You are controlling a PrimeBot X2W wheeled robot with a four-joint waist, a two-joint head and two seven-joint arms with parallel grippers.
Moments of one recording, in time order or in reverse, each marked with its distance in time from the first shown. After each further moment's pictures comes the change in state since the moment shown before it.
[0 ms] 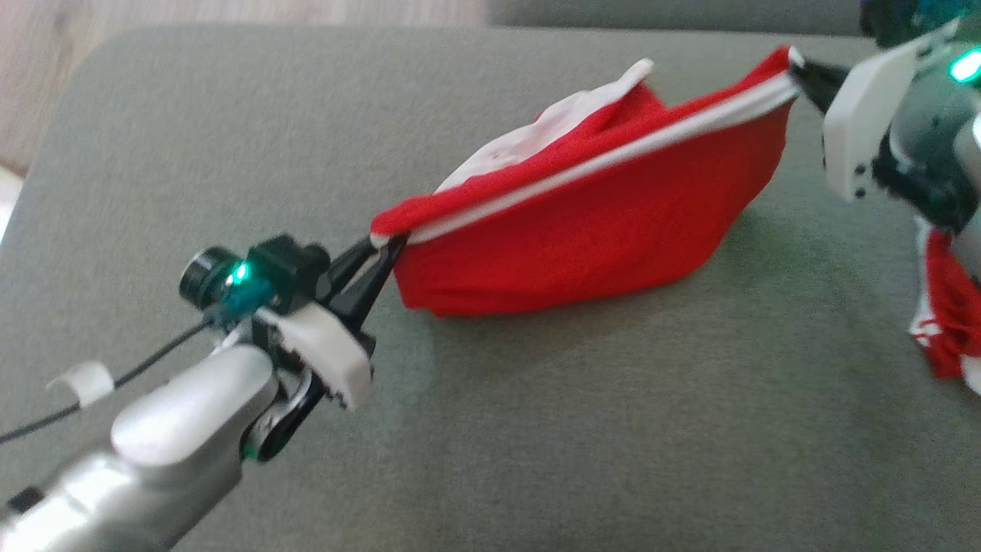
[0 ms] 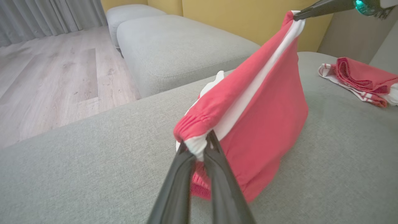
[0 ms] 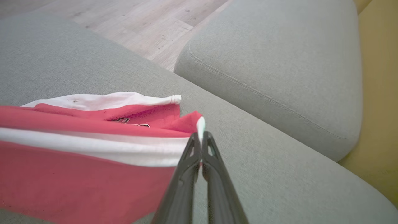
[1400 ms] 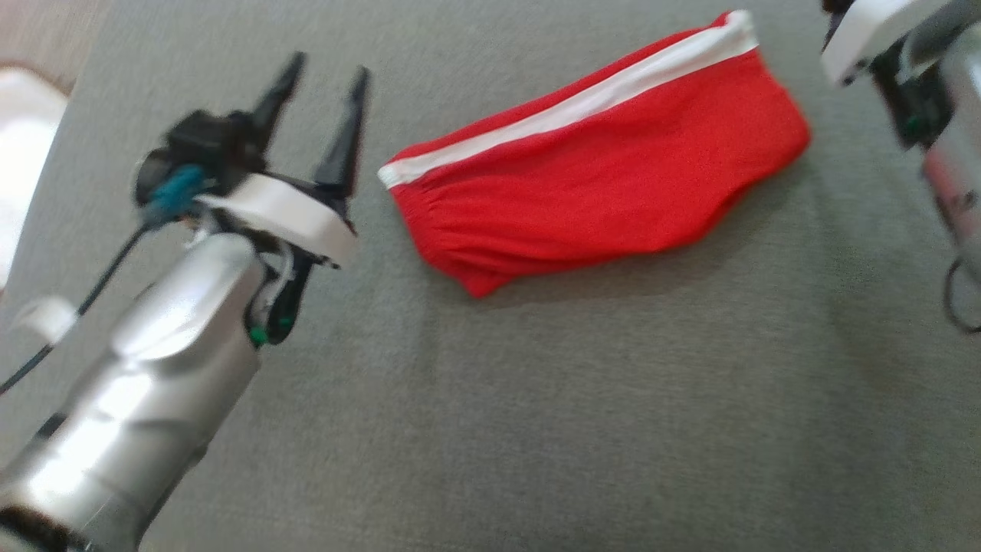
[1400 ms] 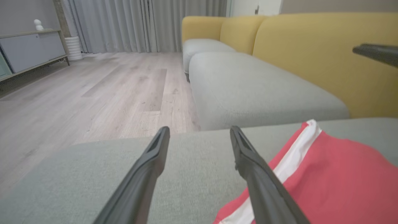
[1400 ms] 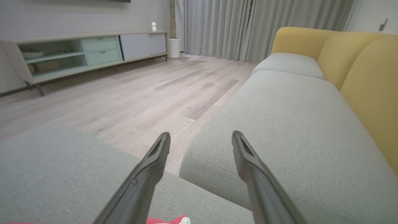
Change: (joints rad) left arm -0.144 -0.218 0.263 0.343 -0.007 -0.029 -0.154; right arm -0.254 0.201 0.005 0.454 -0.007 0.000 -0.644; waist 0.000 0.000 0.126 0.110
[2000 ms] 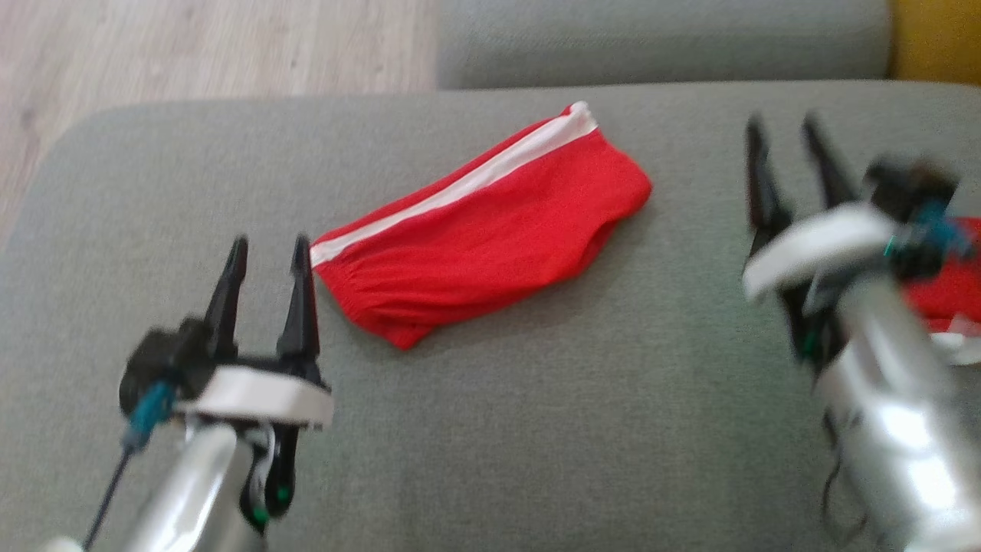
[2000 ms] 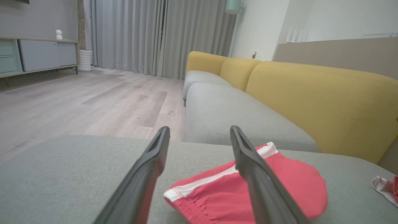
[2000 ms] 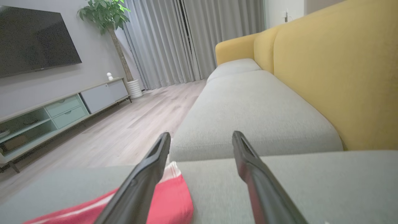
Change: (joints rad) left arm 0.546 -0.075 0.459 -0.273 0.272 0.030 -0.002; right arm 0.539 0.175 -0.534 -0.243 -0.195 0.000 -0.050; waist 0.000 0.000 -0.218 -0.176
